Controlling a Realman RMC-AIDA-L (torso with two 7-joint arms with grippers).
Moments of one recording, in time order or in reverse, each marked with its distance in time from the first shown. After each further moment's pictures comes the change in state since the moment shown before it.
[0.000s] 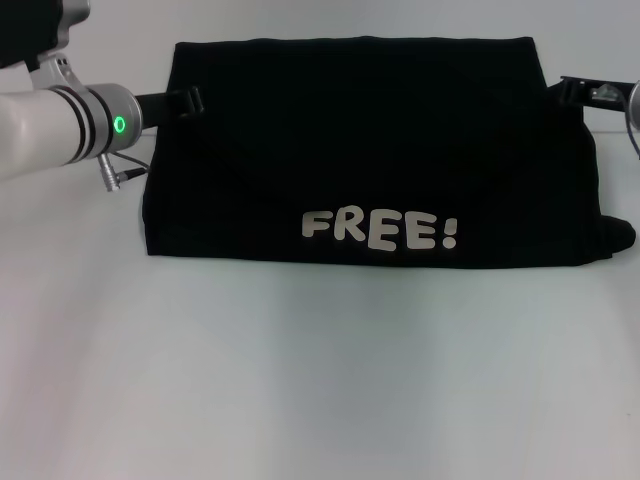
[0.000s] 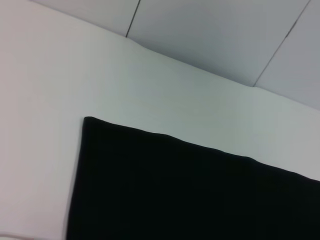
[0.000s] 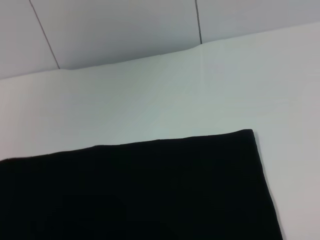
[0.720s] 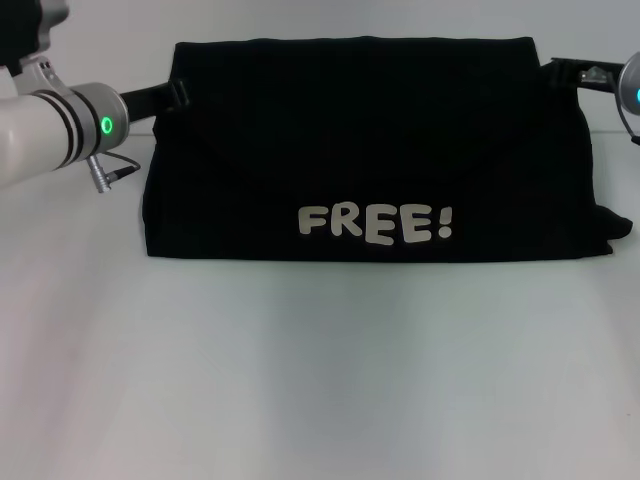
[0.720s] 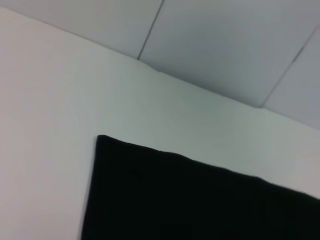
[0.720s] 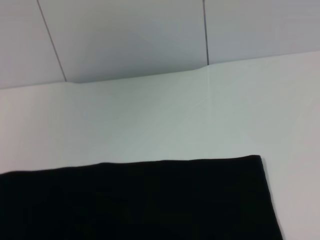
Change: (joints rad) left arm 0.057 -0.041 0.019 0.101 -0.040 -0.010 0.015; right arm 0.028 0.006 -0.030 -0.002 -0.007 0.044 -0.013
